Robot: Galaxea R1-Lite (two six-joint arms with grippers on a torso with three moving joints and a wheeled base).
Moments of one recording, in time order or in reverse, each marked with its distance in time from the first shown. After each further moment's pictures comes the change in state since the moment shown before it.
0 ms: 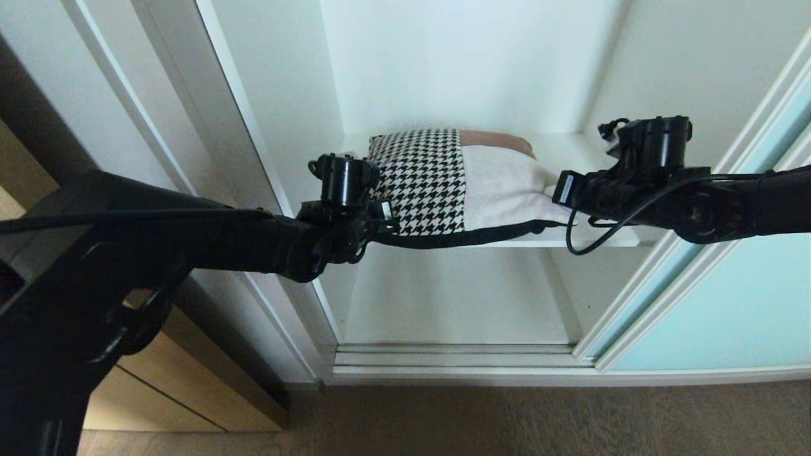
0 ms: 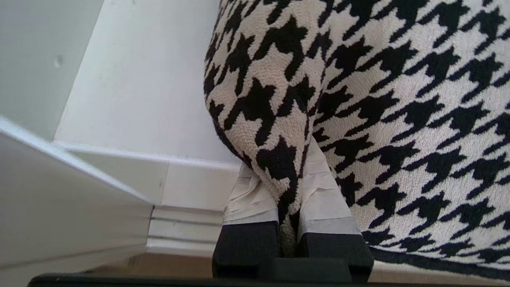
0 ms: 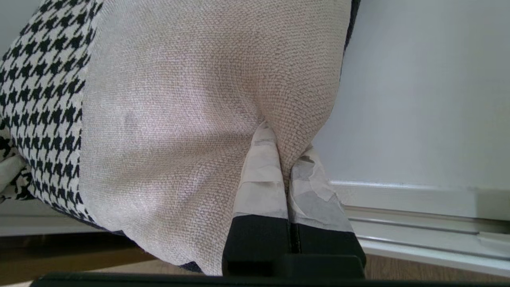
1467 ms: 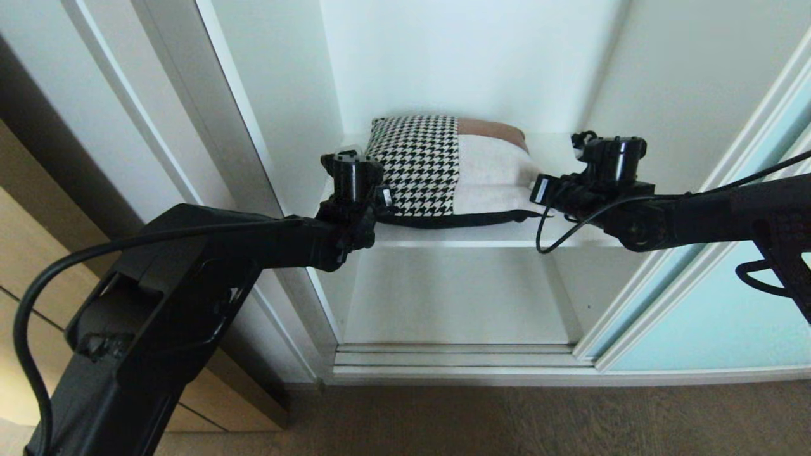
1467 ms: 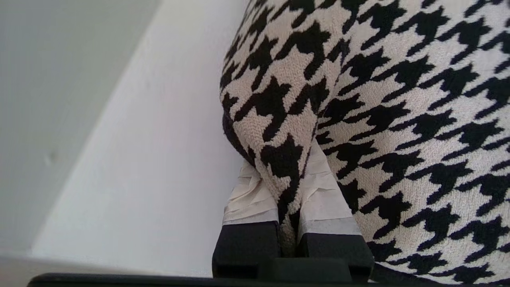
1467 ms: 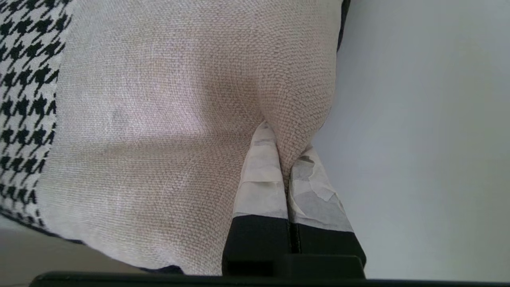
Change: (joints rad) left arm 0.058 0.239 -0.336 -0.090 0.077 0.121; right arm -0.002 0.222 -0.197 -0.154 -0.092 -0.058
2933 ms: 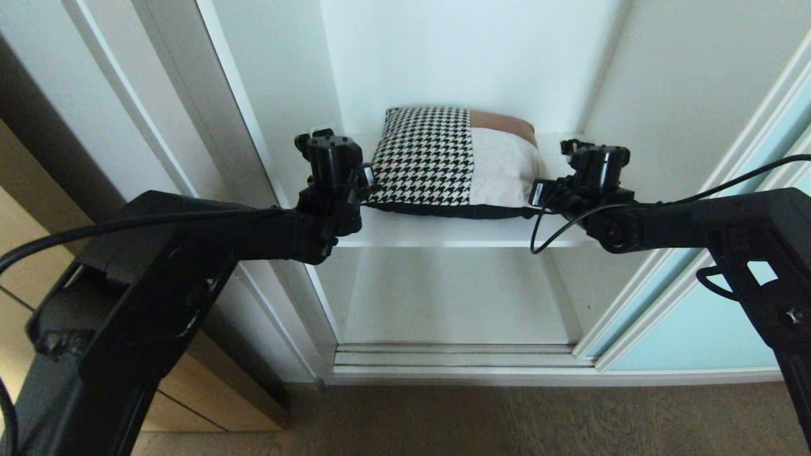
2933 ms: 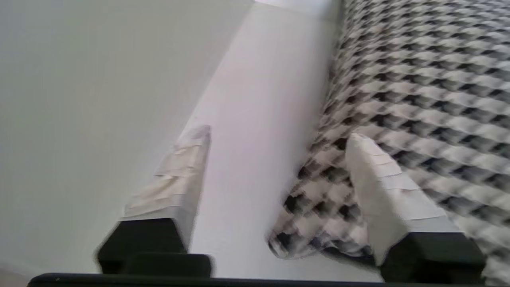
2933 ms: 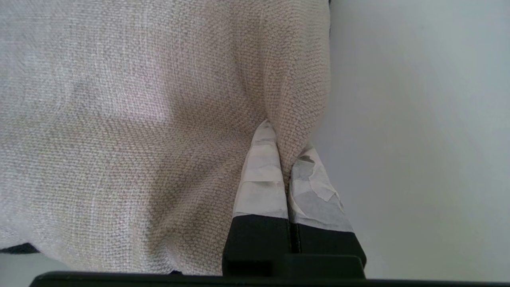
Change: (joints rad) left arm 0.005 -0.076 0.082 -0.136 0.055 0.017; right arm 0.010 0.137 -0.163 -0.005 -0.133 -0.135
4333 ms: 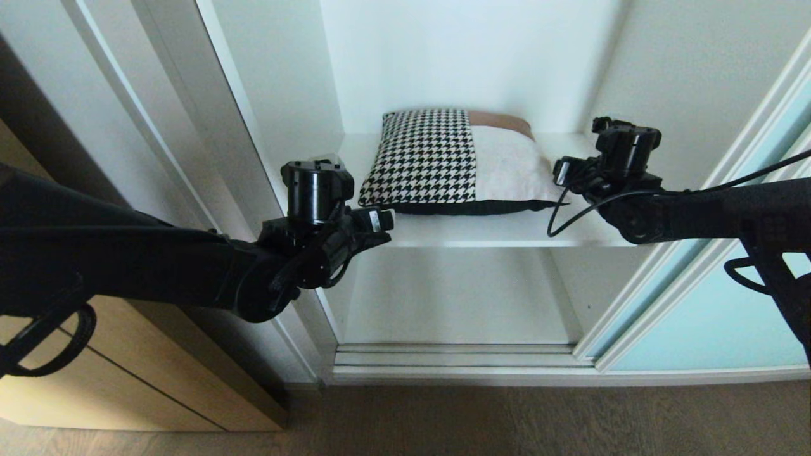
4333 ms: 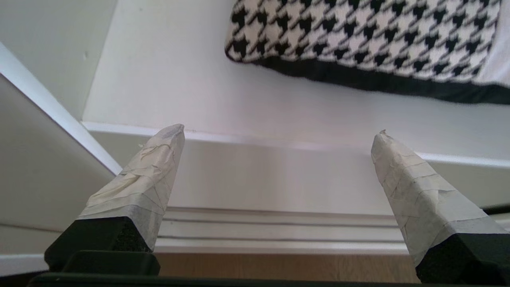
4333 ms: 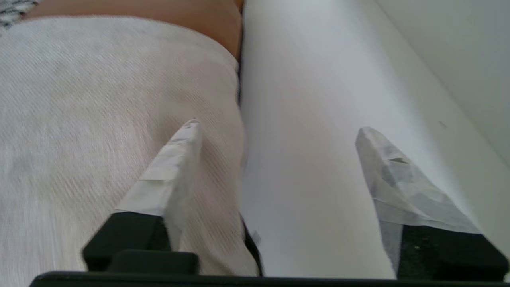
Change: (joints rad) left arm -0.099 -0.357 0.607 -0.001 -0.174 -0.107; right arm -0.036 -0.084 0.062 -0.089 -0.173 -0.011
